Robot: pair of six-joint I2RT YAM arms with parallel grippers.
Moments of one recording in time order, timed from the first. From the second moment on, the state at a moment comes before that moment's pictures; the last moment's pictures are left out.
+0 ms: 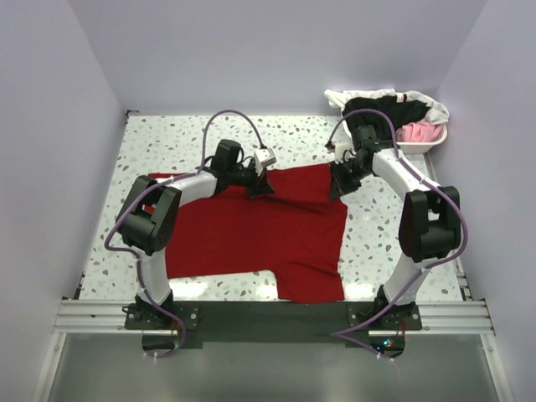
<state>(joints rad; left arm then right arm) -0.43 1.93 1.18 0.07 0.78 0.30 0.15 1.79 1.37 -0.84 -0.44 -0.18</state>
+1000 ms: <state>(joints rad) -0.44 1.84 1.03 0.04 0.81 0.37 0.19 1.71 1.27 -0.88 -0.47 -0.22</state>
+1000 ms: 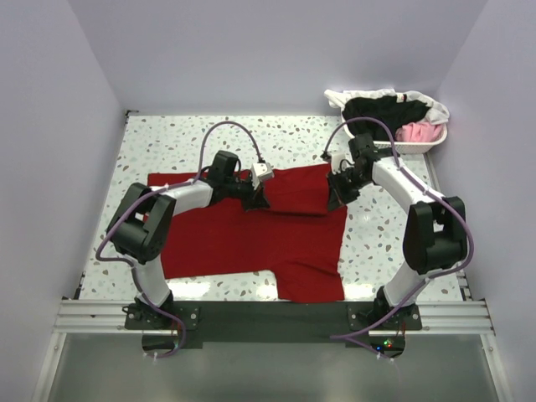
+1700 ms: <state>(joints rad) -0.40 1.78 1.03 -0.25 0.81 0.62 0.22 1.70 1.30 -0.98 -0.48 -0.33</state>
